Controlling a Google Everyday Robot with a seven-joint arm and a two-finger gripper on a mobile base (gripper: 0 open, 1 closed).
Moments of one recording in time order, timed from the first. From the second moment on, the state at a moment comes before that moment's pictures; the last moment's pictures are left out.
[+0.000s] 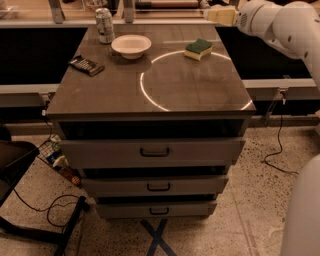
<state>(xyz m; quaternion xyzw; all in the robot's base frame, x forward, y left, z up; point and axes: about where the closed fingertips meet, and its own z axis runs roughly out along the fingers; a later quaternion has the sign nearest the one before) 0.863 -0.243 1.004 -0.14 0.72 0.11 0.67</state>
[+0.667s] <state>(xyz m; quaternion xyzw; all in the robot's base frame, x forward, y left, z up) 0.865 -0.211 0.942 -0.15 0.73 0.11 0.66</state>
